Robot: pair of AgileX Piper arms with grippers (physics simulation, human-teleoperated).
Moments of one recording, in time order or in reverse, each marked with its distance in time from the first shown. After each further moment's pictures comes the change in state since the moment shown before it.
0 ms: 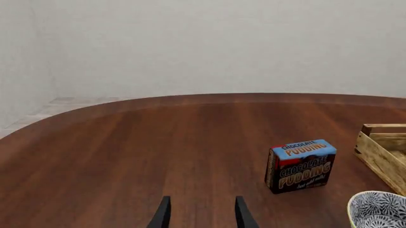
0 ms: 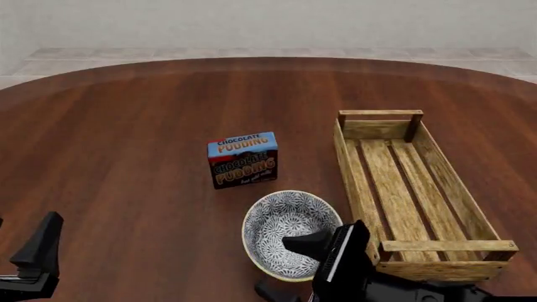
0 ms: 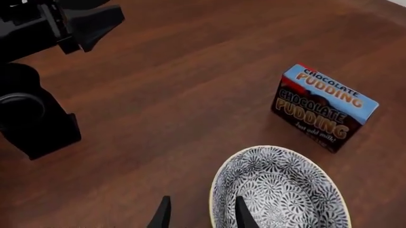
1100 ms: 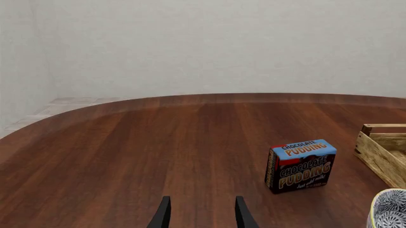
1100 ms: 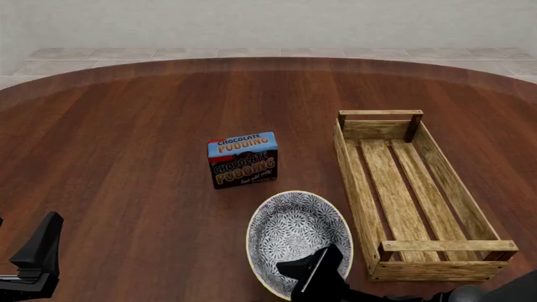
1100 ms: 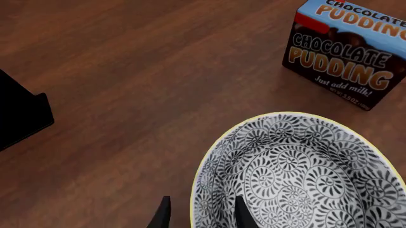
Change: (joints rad) left arm 0.000 0.000 0.000 0.000 0.000; right arm -0.008 0.411 0.033 -0.328 0.101
